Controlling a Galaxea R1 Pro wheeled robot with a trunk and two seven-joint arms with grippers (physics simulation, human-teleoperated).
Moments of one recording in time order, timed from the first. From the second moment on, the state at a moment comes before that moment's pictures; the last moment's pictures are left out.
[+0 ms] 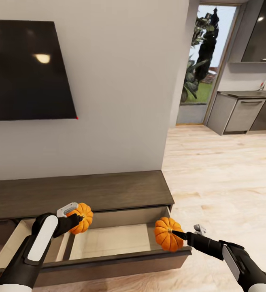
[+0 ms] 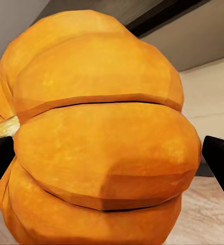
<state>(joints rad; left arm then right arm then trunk) -0.42 0.10 0.04 -1.31 0.85 0.91 0.62 -0.48 -0.20 -0.20 -0.65 -0.20 0.51 0.93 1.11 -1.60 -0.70</state>
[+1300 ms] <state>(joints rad) -0.42 0.04 -0.12 -1.21 0.83 0.85 0.64 -0.53 0.17 0.06 -0.84 -0.21 0.48 0.30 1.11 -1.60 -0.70</state>
